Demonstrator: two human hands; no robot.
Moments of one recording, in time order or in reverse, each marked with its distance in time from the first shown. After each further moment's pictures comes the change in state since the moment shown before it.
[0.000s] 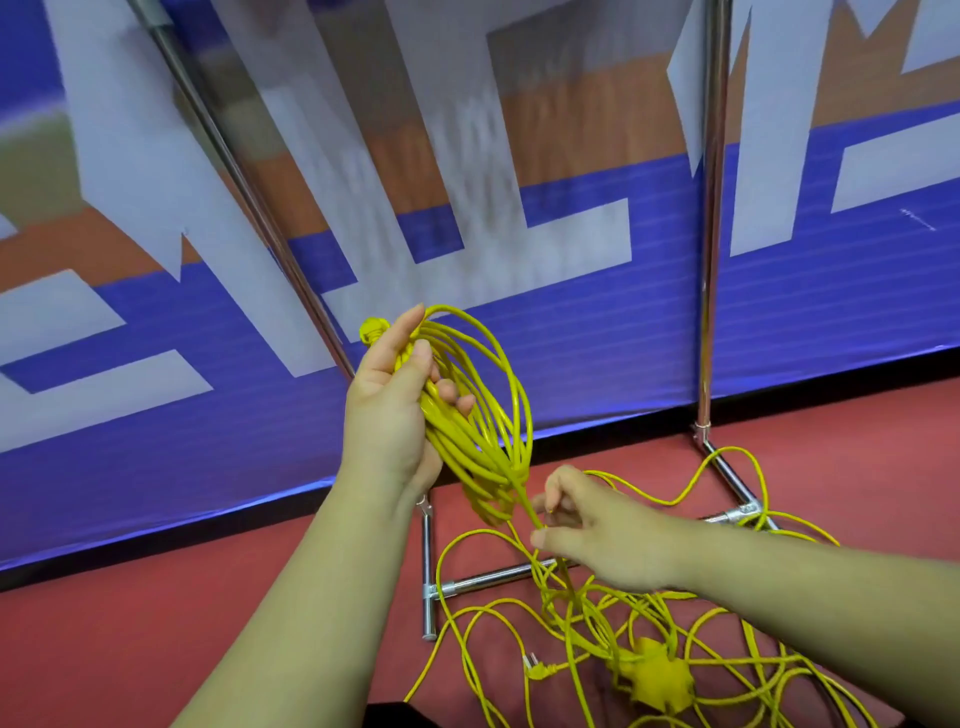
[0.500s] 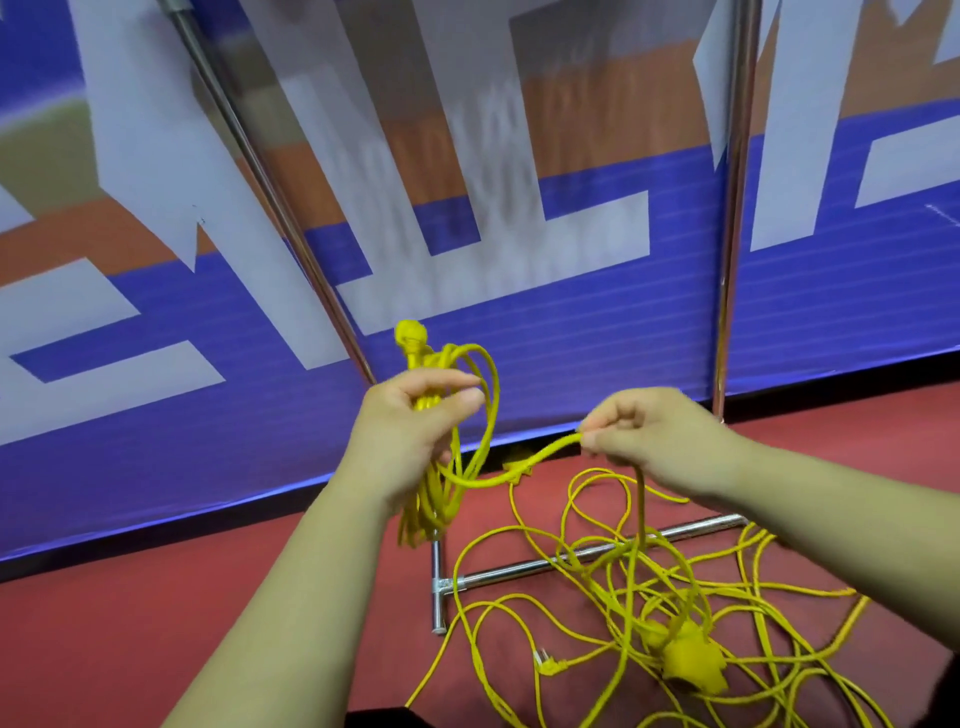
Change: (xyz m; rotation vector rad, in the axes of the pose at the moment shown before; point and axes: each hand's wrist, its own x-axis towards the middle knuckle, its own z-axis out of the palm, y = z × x) left_hand 0.005 -0.002 -0.051 0.616 -0.143 -0.005; right_hand 0.012 -0.028 -0.057 0.207 0.283 -0.035
